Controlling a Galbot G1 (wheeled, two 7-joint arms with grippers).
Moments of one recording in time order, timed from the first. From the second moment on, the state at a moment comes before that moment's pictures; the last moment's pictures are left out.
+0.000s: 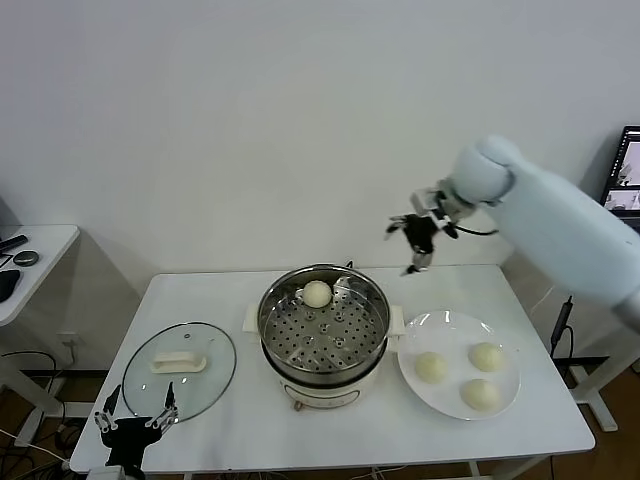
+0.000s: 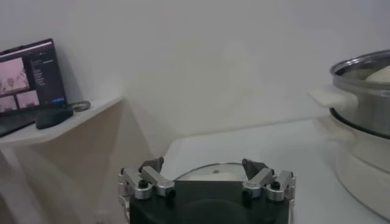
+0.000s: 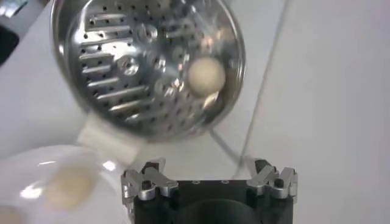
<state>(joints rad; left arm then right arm) 1.75 -1.55 -0.79 -2.17 0.04 0.16 0.01 0.18 0.75 -0.61 1.38 -0.08 -0.27 -1.33</state>
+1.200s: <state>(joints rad) 1.77 -1.56 -0.76 -2.14 0.07 0.15 0.00 -0.31 0.75 -0.45 1.40 -0.25 -0.41 -1.20</state>
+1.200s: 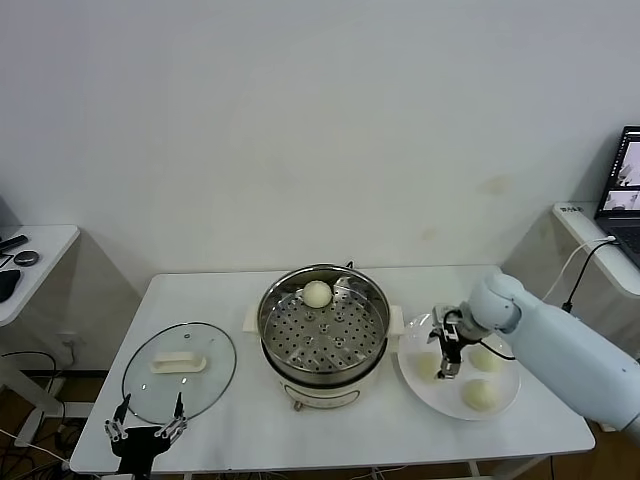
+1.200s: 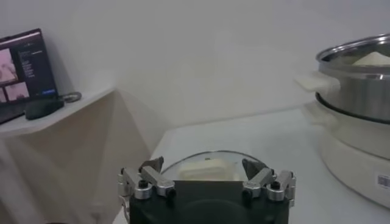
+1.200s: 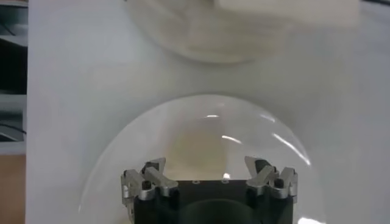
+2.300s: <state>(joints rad) 1.76 -1.56 -0.76 -2.12 0.07 0.15 0.00 -0.31 0.78 -0.46 1.34 -0.29 -0.41 -1.18</state>
